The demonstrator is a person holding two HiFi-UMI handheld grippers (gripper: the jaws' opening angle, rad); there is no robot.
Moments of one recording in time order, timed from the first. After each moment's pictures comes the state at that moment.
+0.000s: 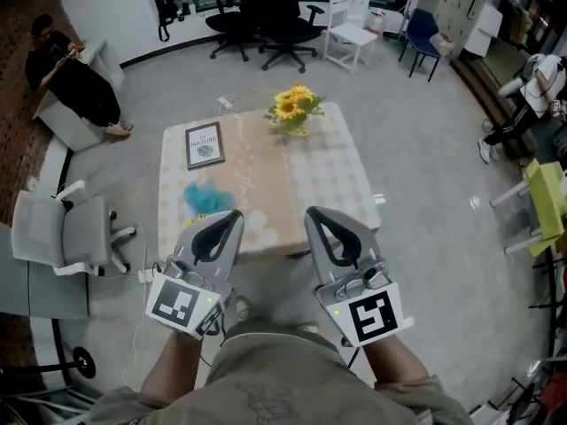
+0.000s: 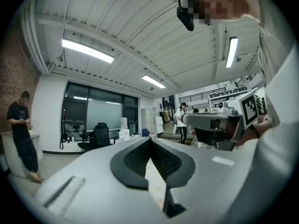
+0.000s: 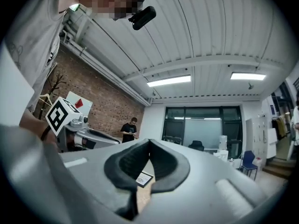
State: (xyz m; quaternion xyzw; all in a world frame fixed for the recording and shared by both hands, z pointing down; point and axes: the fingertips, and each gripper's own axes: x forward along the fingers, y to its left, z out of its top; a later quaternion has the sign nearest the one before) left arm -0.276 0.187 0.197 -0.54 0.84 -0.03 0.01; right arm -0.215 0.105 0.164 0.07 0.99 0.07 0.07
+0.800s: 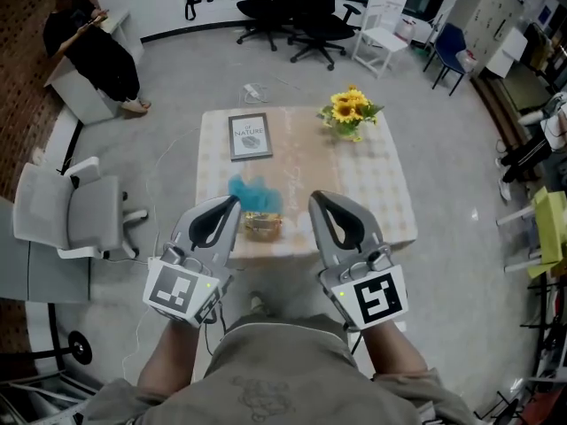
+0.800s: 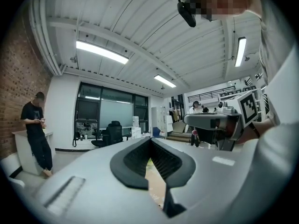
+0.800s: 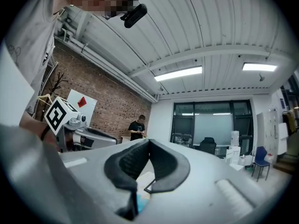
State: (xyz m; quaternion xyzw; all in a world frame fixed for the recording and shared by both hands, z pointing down) left arm -0.402 0.332 0.208 -0.50 0.87 -0.02 0.00; right arm -0.349 0.235 0.175 0.11 0.99 0.07 0.05
